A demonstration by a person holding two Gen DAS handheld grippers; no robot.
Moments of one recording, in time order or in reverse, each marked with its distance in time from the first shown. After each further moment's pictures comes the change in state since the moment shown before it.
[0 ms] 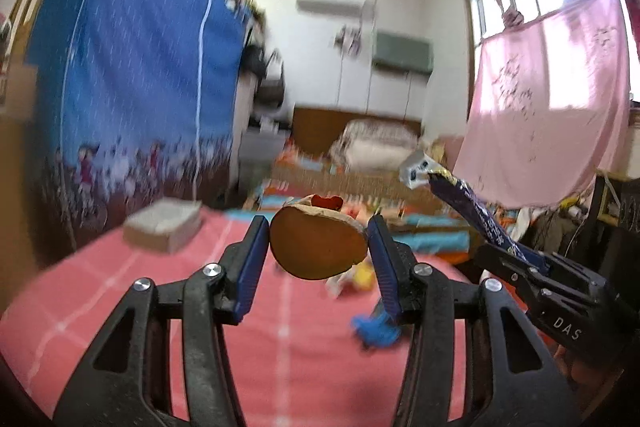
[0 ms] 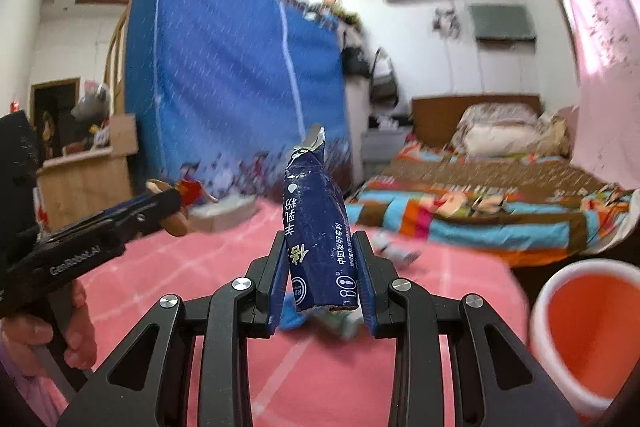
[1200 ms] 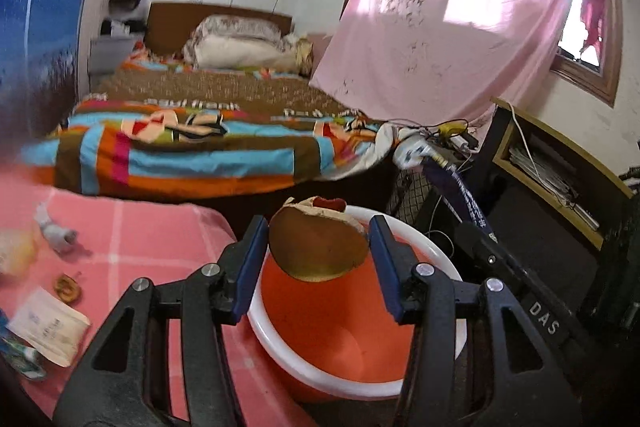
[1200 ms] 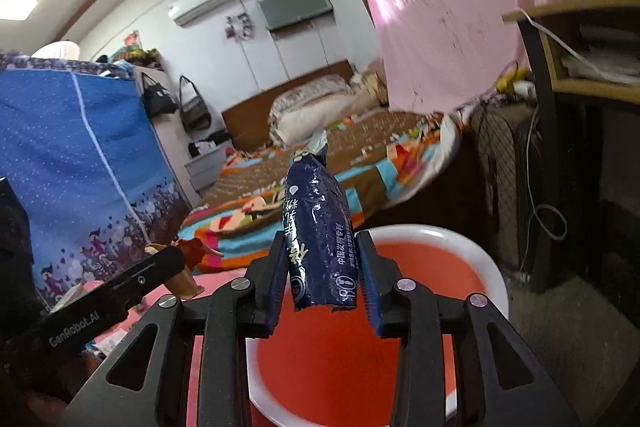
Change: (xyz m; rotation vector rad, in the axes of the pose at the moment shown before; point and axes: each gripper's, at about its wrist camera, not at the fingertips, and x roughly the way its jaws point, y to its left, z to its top) left arm 0.137 -0.239 -0.029 -0.013 0.454 -0.466; right arm -0.108 -0.223 -0.011 0.424 0.006 -0.552
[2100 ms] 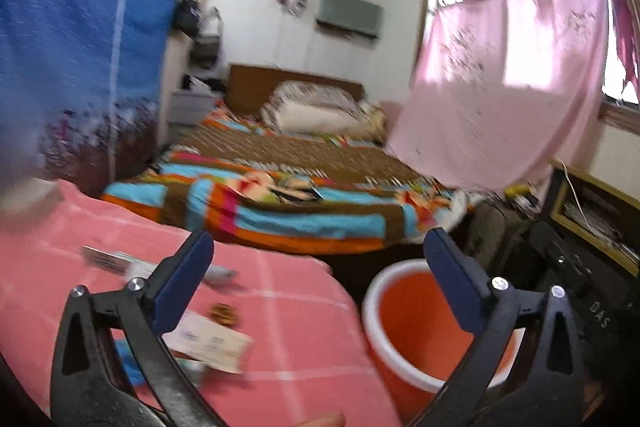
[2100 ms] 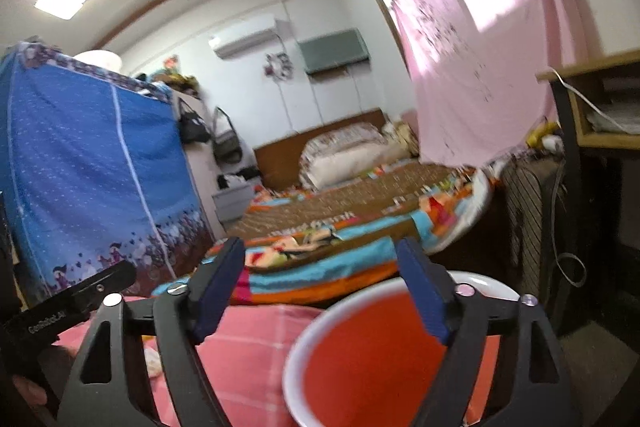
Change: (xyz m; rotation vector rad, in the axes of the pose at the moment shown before) left arm -0.105 0.063 -0.007 -0.024 -0.300 0.286; right arm -0.027 0.053 0.003 -0.102 -0.207 0.104
